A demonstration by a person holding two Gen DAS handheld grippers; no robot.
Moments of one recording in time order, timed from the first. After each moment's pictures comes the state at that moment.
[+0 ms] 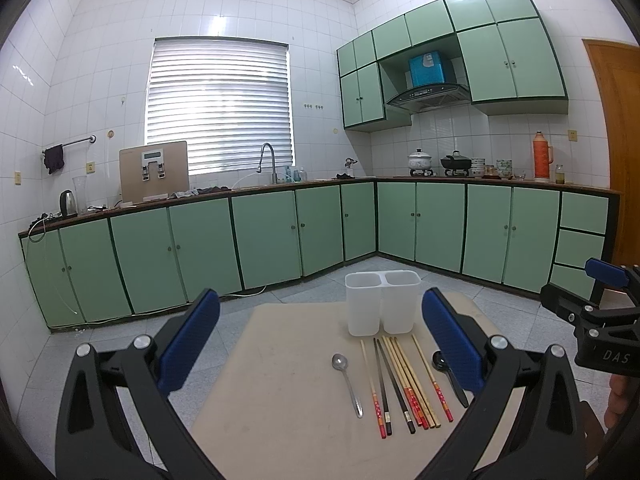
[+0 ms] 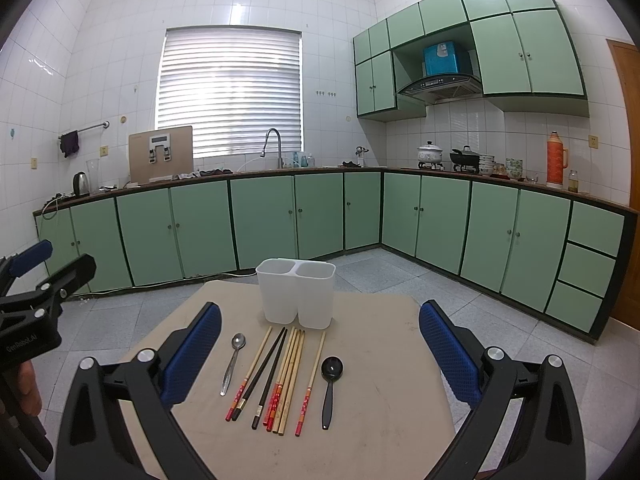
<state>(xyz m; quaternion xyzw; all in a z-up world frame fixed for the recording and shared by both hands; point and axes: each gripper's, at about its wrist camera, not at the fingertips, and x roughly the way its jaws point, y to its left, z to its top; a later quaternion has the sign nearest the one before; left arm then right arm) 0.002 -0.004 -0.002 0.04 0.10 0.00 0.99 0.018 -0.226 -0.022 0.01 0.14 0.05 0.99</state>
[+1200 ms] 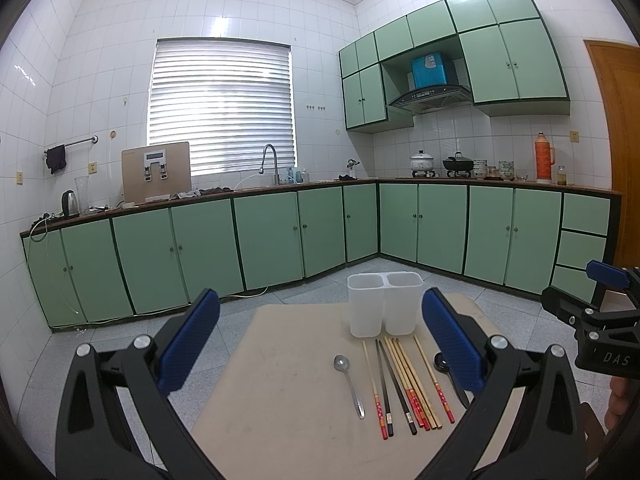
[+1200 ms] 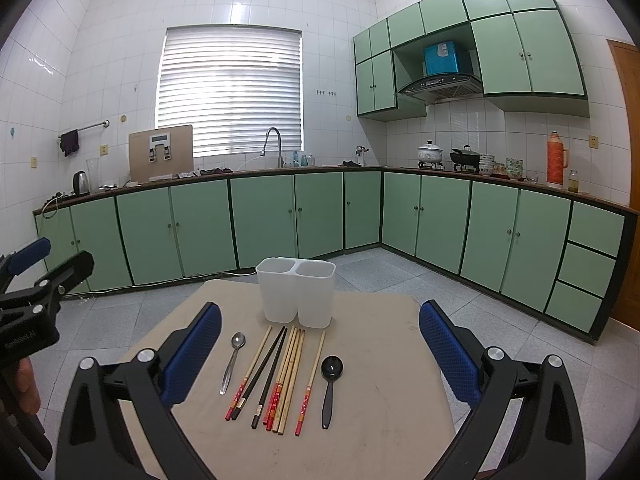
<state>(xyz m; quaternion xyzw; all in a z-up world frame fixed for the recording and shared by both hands) 0.001 -0.002 -0.002 0.04 0.09 0.00 0.99 0.019 -0.225 -0.024 0.01 0.14 0.05 0.99</state>
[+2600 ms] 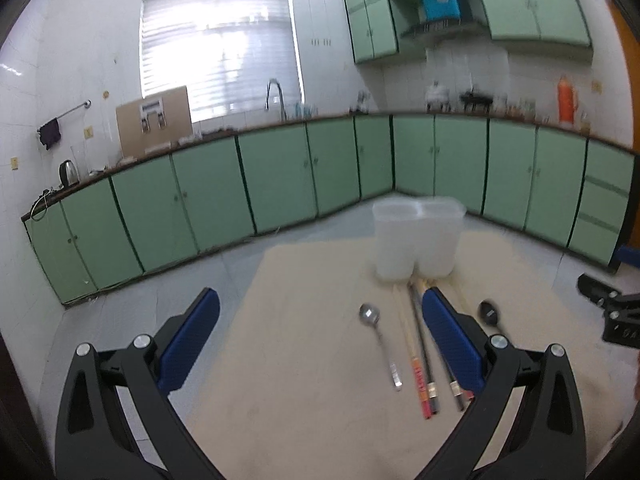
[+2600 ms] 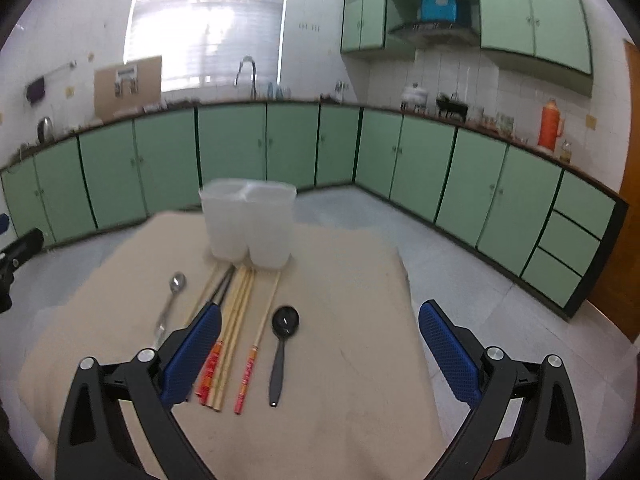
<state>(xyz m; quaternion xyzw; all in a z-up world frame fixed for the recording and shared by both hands) 0.098 0.029 -0.053 0.06 0.23 0.03 0.97 0.119 -0.242 -0.096 -0.03 0.28 0.00 0.96</state>
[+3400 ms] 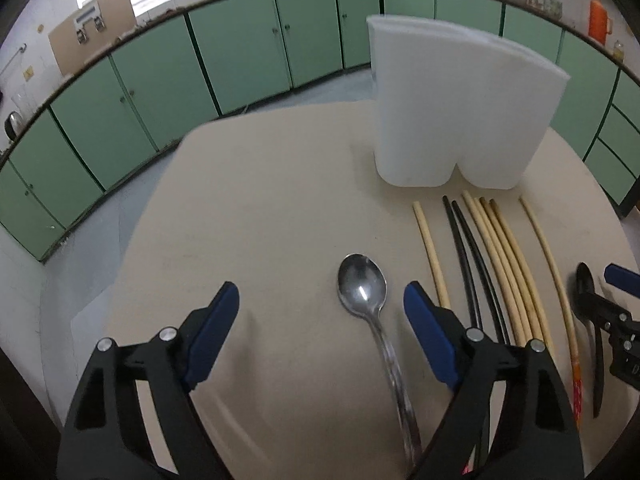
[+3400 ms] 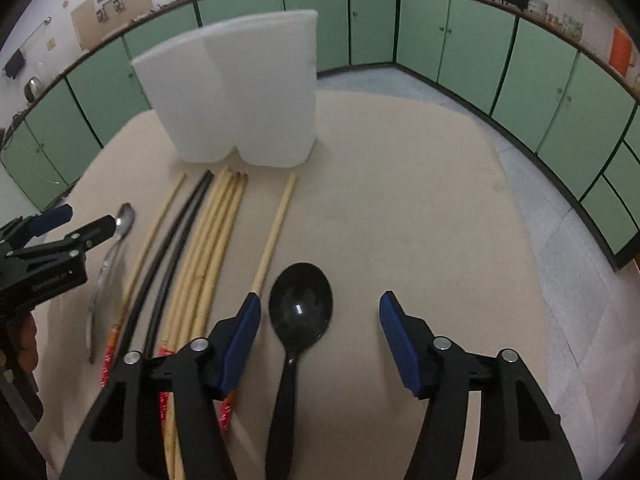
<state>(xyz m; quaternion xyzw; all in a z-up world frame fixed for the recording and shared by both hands) 0.288 0.014 -0.178 0.06 0.45 0.01 0.89 0.258 -0.237 -0.203 0.00 0.48 0.06 0.87</state>
